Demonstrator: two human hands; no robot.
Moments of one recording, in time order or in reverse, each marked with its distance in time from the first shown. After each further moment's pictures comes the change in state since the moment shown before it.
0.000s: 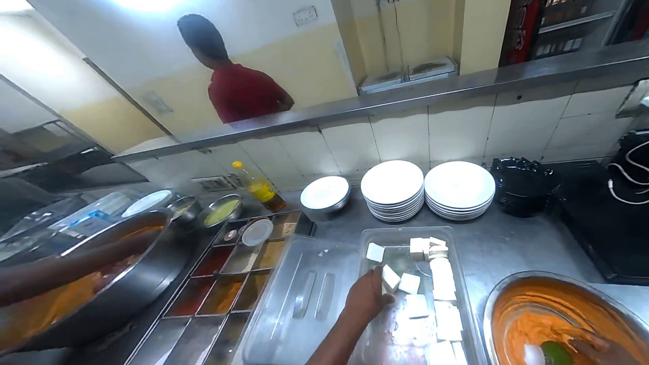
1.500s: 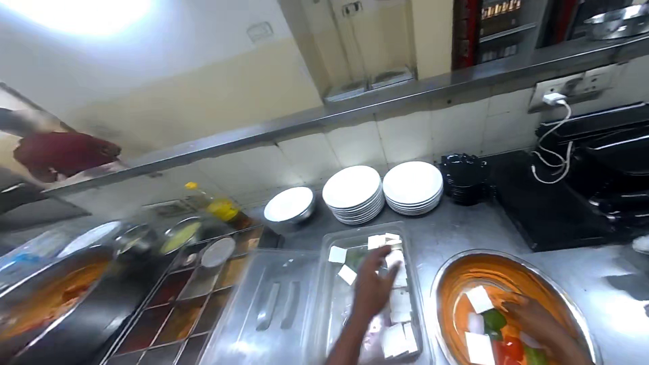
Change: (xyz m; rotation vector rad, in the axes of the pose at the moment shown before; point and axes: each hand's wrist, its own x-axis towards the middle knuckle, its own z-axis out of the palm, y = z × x) left_hand -0.017 0.095 0.035 -0.643 0.521 0.486; right_hand -0.002 -0.008 -0.003 0.141 -0.030 0.068
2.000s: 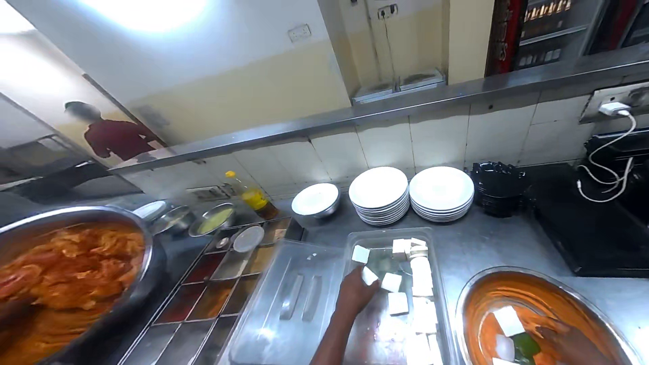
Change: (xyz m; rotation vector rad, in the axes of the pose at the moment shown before) left_hand 0.007 -0.082 -0.060 0.366 -0.156 -0.557; right_hand 0.000 0.002 0.000 -0.053 -0.001 -0.023
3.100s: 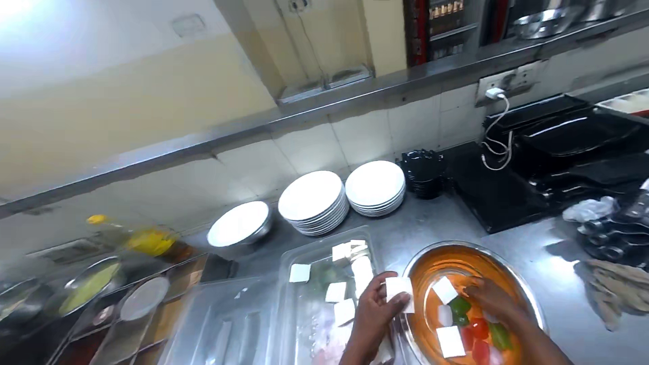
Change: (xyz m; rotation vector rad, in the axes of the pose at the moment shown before) left_hand -0.094 0.118 0.078 -0.989 -0.391 0.347; right_hand -0.006 -0.007 -0.006 0.012 -0.068 0.001
